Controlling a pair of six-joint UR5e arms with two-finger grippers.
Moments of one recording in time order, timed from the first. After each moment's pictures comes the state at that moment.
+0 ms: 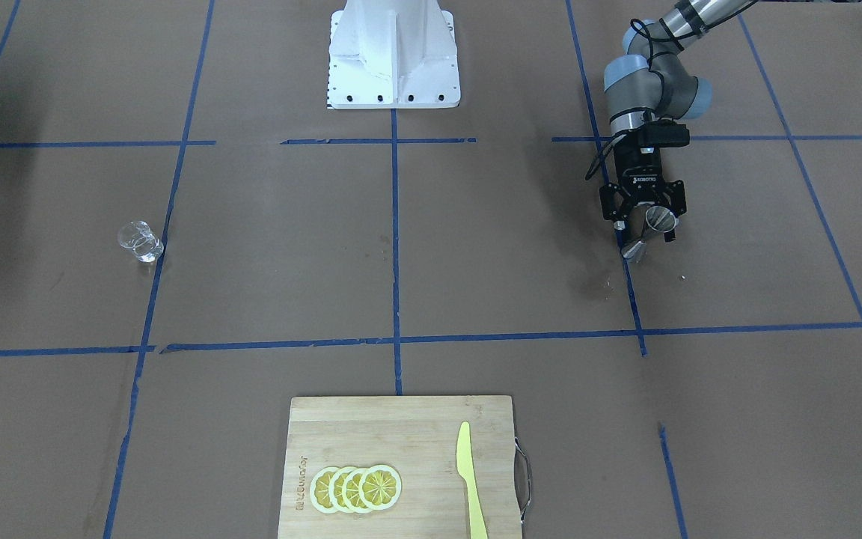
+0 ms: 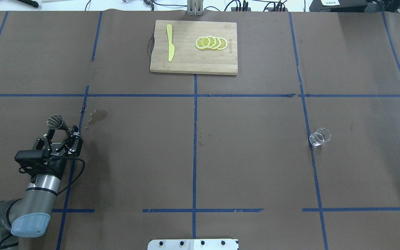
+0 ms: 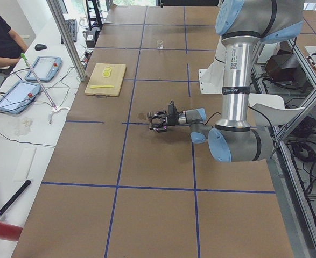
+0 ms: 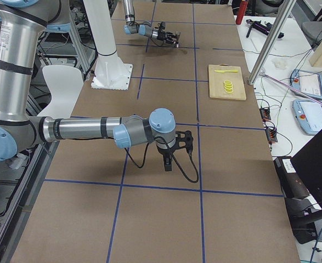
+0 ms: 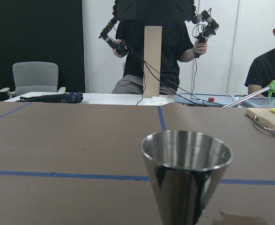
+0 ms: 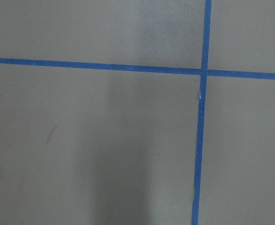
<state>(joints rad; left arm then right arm) -0.17 -1.59 -1.50 -2.63 -0.38 -1.38 1.46 -1.81 1.87 -1.36 2.39 0.20</state>
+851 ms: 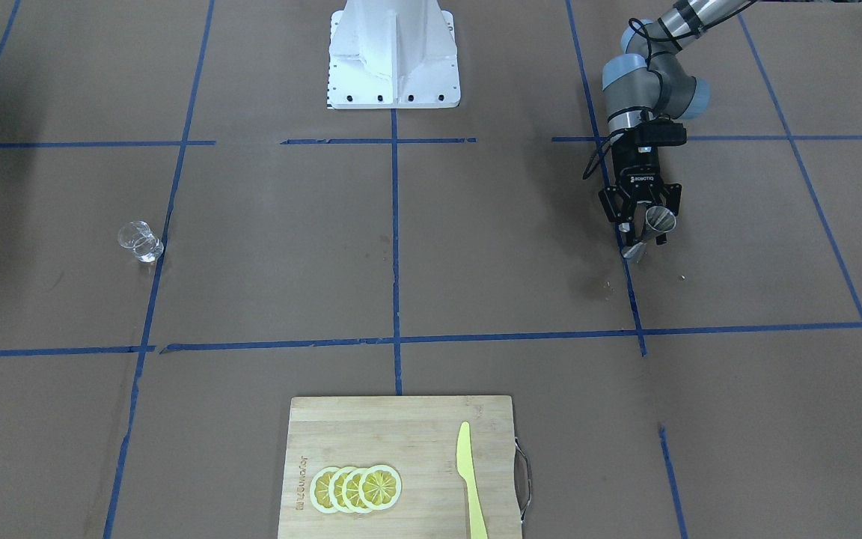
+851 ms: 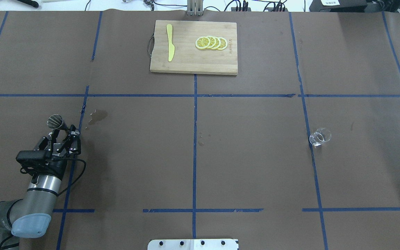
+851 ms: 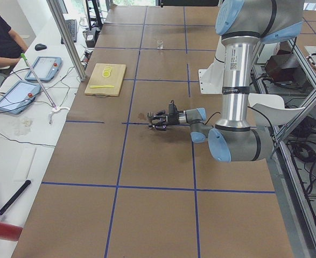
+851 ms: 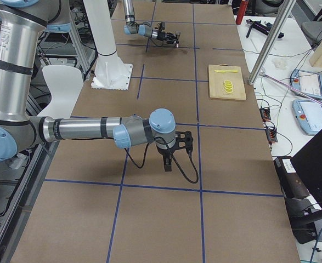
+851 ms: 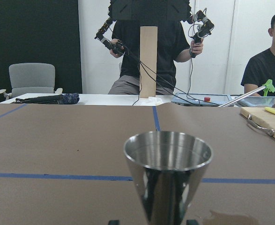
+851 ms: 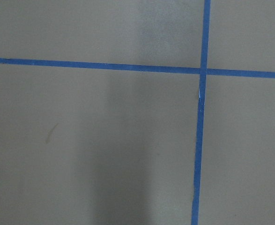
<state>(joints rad) -0.17 -1.59 -1.50 -2.64 -0.37 -1.35 1.46 -1.81 1.87 -1.36 2.39 0.20</state>
